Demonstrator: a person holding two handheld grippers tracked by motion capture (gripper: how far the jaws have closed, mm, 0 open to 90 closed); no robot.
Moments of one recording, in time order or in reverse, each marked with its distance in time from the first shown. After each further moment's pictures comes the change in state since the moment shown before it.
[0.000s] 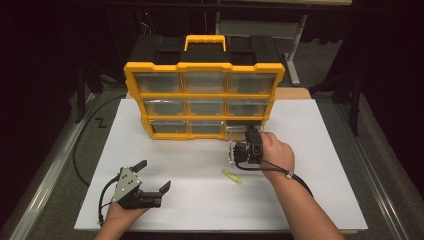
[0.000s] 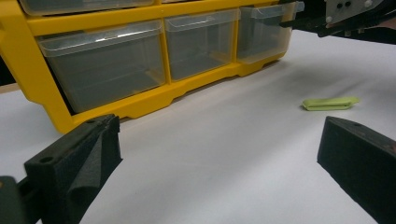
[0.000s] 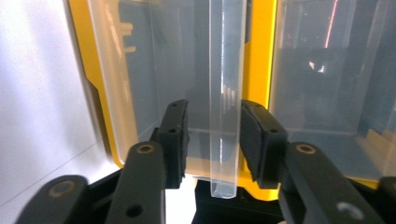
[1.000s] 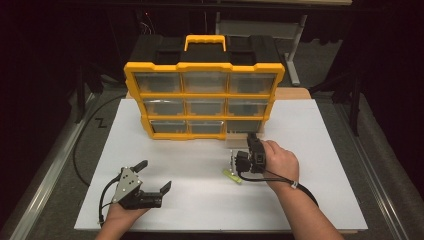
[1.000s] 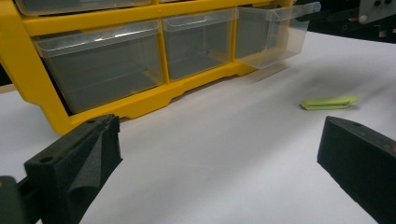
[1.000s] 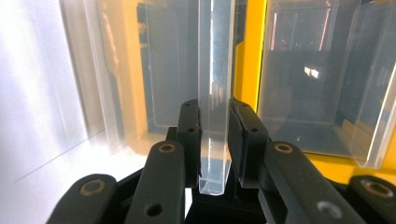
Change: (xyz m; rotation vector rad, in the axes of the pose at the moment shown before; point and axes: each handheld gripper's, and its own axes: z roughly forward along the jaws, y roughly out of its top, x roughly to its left) left arm -0.001 0.000 0.001 0.003 -0.002 0.004; right arm 0.005 -0.005 -0.030 -0.021 -0.015 -0.021
